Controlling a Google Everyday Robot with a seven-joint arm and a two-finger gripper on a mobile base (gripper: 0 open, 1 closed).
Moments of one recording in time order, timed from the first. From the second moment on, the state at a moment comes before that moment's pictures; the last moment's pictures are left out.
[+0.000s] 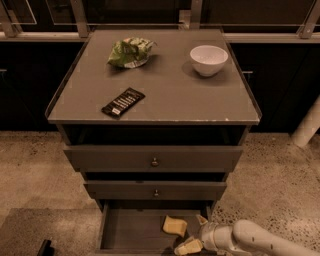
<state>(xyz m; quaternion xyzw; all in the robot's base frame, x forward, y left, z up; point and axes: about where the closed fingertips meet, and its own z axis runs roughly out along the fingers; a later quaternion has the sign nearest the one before) 0.439 -0.132 0.310 -0.33 0.84 0.30 0.32</state>
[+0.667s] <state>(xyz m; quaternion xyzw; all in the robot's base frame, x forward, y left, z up) 0.446 -0.143 0.290 -0.32 0.85 0.28 0.32</state>
